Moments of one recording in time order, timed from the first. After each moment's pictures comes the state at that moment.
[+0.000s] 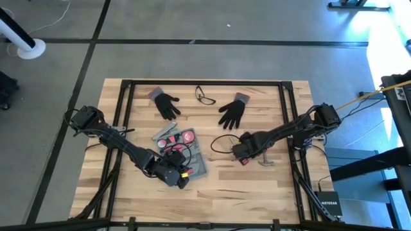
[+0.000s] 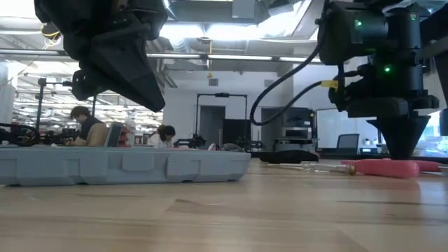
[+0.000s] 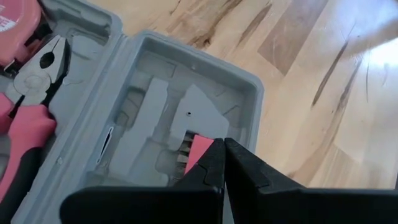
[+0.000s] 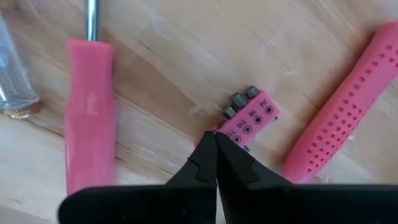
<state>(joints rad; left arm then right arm) -0.52 1.65 0.94 -0.23 -0.48 -1.09 0.25 1.66 0.88 -0.91 0.08 1.18</state>
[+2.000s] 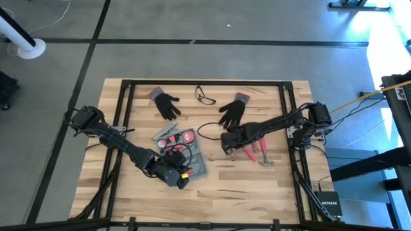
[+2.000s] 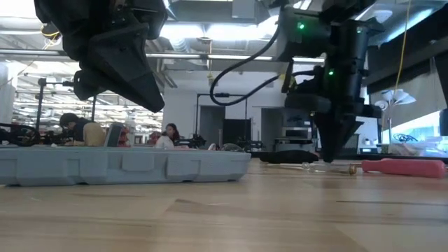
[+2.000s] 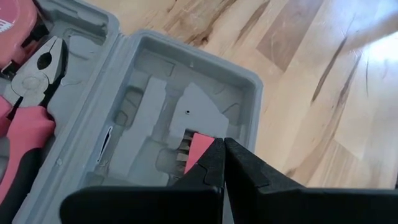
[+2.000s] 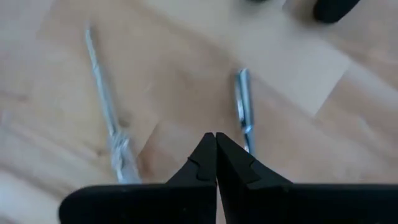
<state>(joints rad) -0.52 1.65 0.94 -0.23 -0.47 -1.07 0.09 1.74 1.01 -0.74 0.17 1.10</state>
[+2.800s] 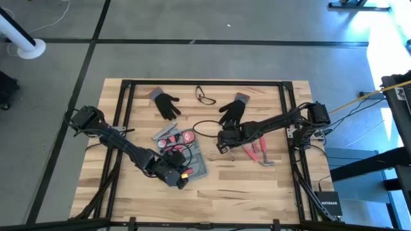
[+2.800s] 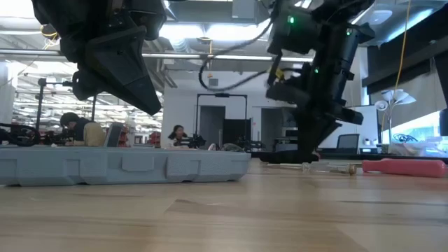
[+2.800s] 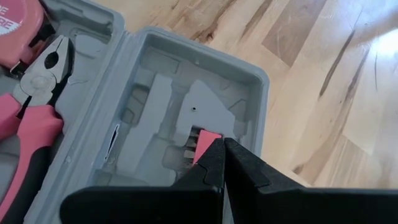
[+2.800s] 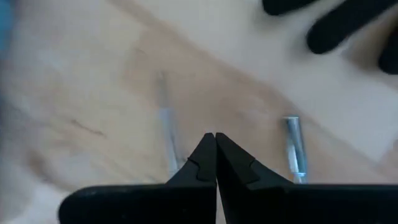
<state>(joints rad) -0.52 1.65 0.94 -0.25 -0.47 -1.06 0.07 1.75 1.01 -0.61 0.18 1.07</state>
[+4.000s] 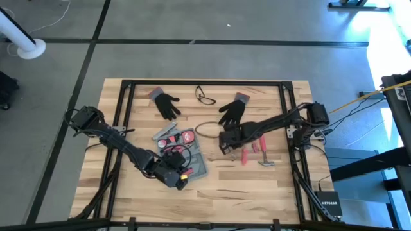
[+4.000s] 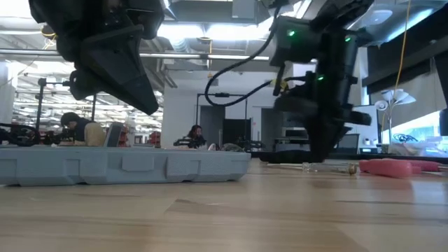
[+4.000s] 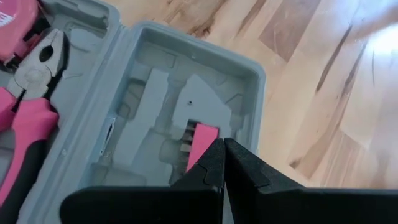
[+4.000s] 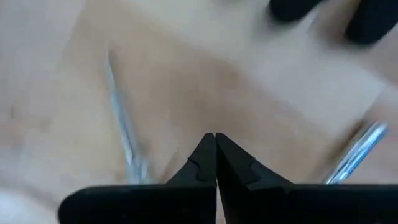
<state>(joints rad) -0.54 1.65 0.94 -0.25 -0.47 -1.07 0.09 1.77 1.00 -0.67 0.14 1.09</state>
